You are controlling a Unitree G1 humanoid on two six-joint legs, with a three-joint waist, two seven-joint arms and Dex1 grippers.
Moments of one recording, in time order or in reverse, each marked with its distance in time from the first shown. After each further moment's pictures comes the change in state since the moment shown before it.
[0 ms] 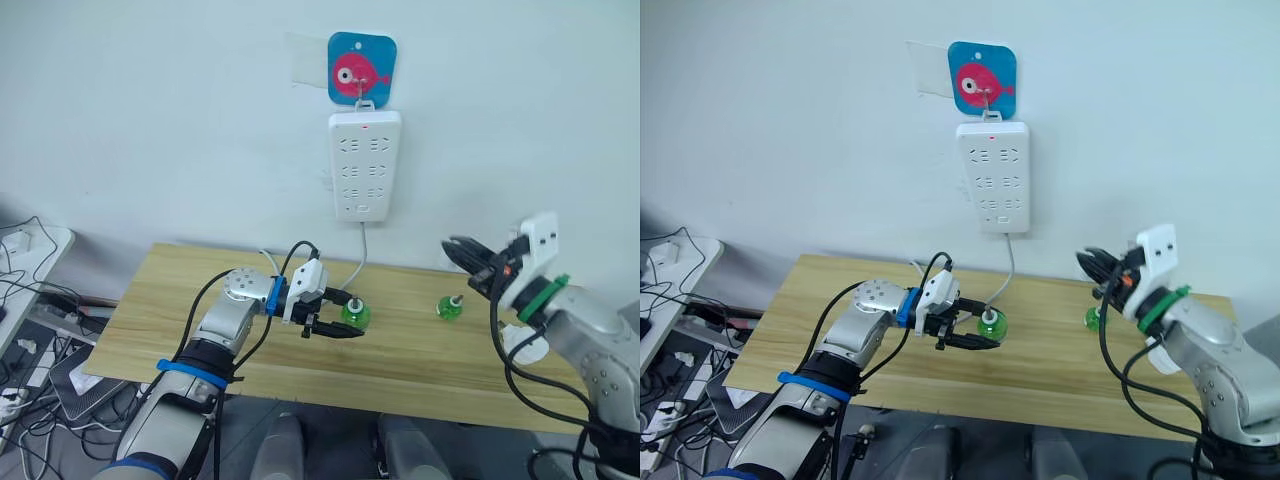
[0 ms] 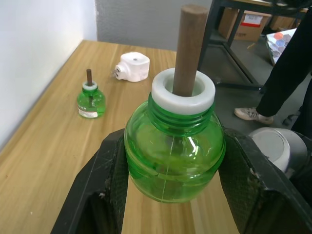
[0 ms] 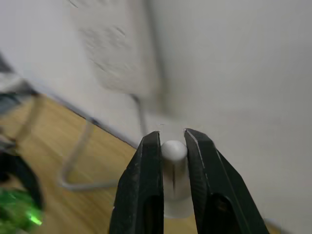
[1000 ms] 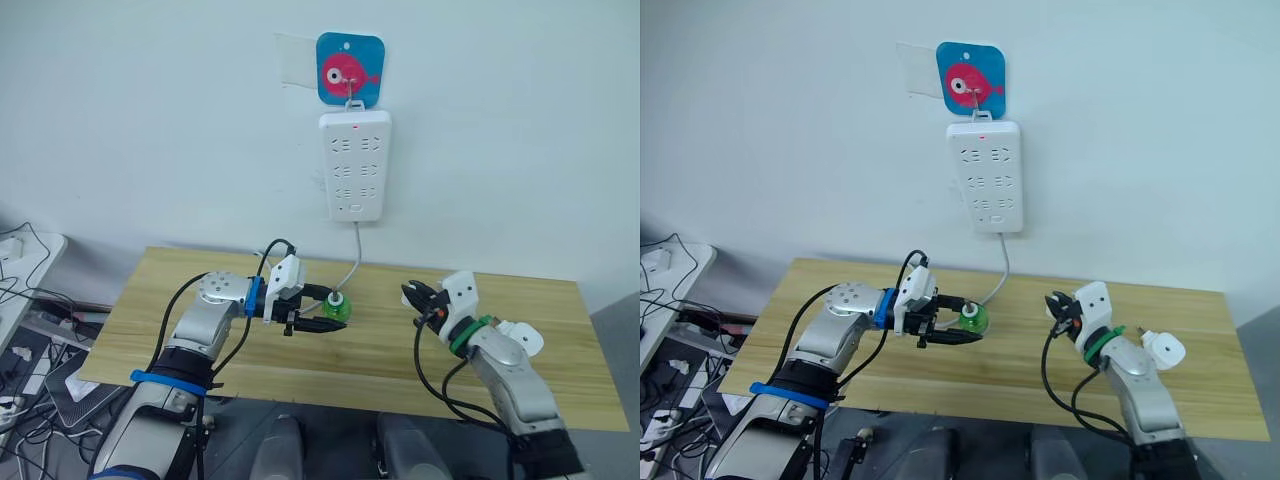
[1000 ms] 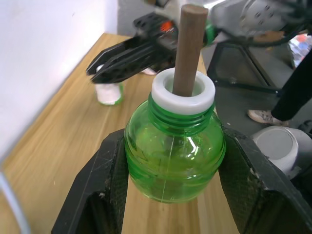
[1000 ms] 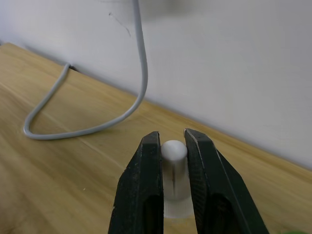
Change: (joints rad) left arm 0.074 0.081 0.079 -0.099 -0.035 0.063 0.040; right arm -0.072 0.278 0.303 0.590 -0.392 -0.575 0.081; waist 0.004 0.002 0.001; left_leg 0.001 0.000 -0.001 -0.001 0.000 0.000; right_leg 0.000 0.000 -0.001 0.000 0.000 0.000
